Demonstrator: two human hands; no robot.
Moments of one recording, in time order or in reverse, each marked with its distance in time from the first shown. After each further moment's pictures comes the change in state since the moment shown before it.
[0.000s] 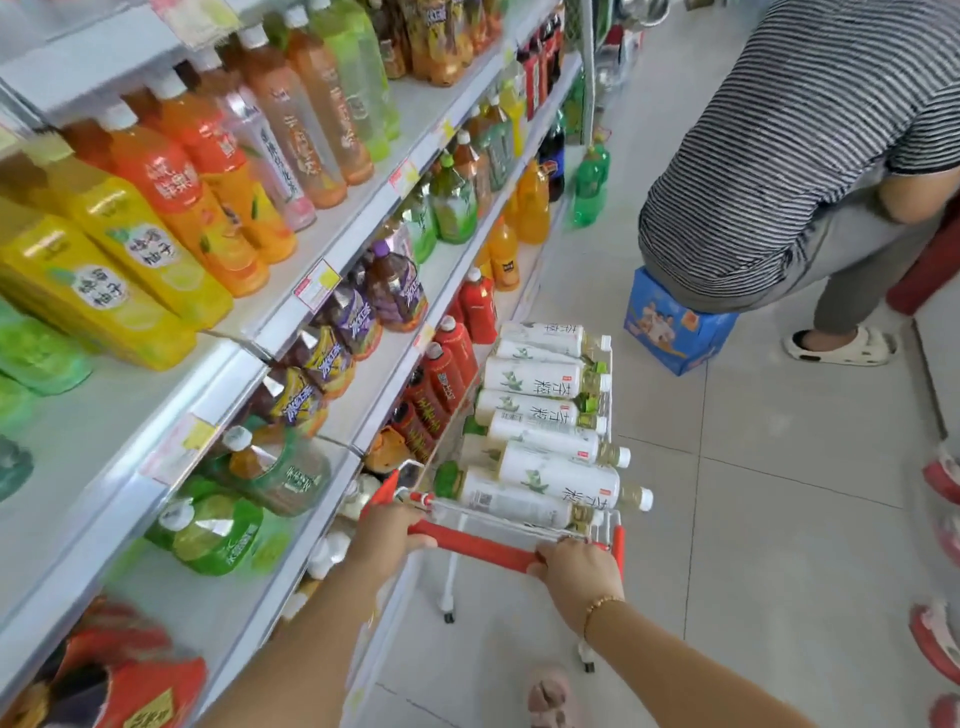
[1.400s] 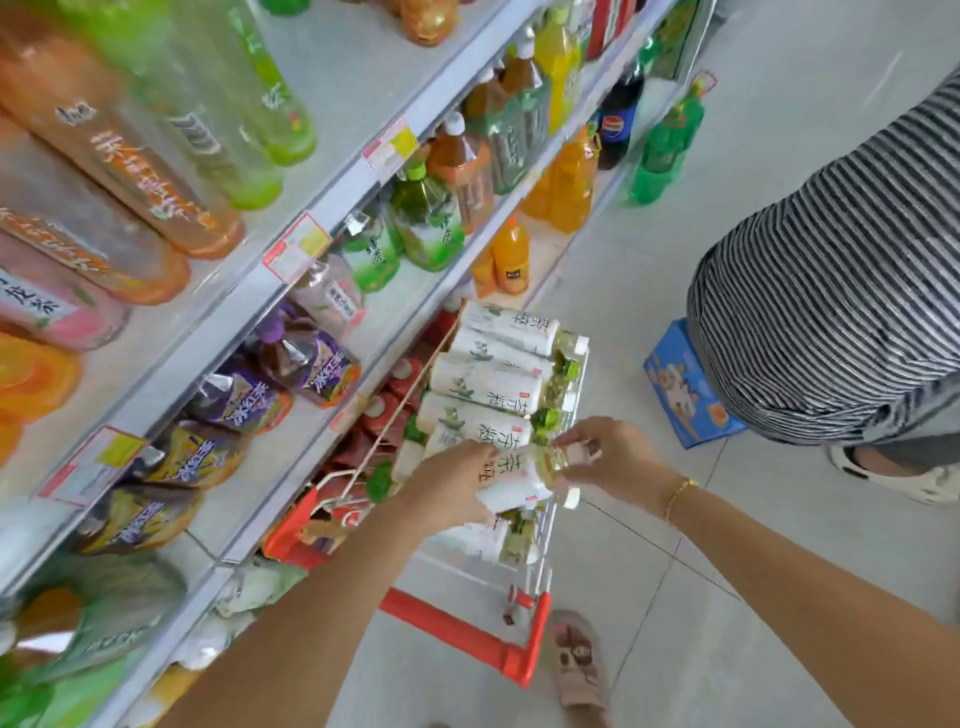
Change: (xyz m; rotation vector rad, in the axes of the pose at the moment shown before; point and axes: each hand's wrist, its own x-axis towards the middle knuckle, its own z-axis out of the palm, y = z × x) left_hand 0.315 0.242 -0.103 0.099 -0.135 0.044; right_hand 0.348 0.171 -0.303 0.434 -0.132 -0.176
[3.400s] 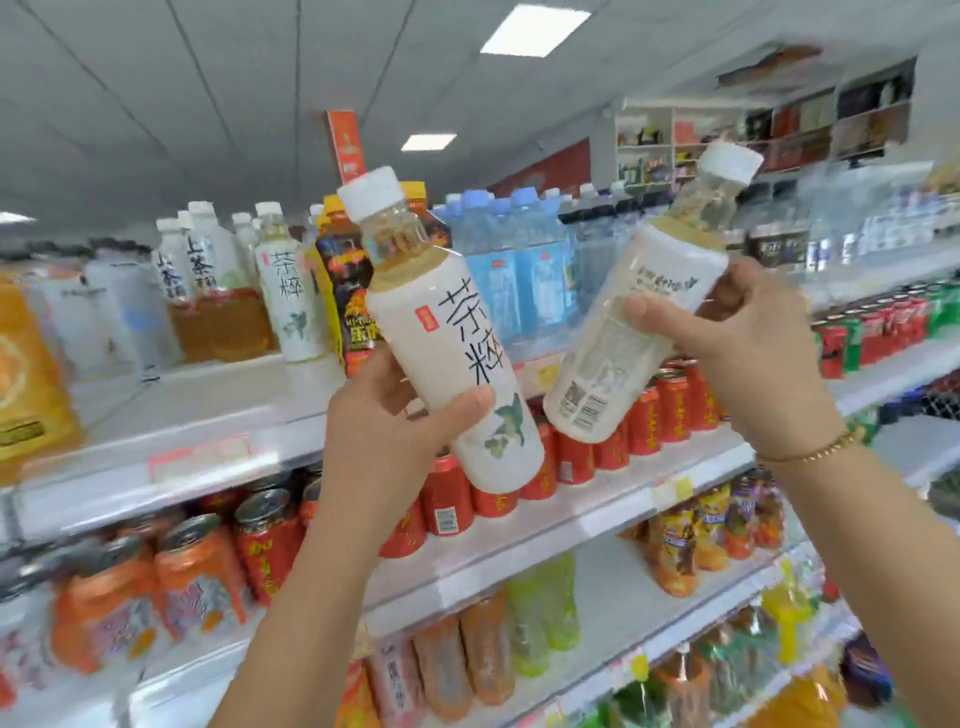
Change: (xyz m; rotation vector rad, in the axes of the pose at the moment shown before) left_hand -0.321 0.116 -0.461 -0.787 1.676 0.341; right_hand -0.095 -0.512 -0.323 0.606 0.547 -1.147
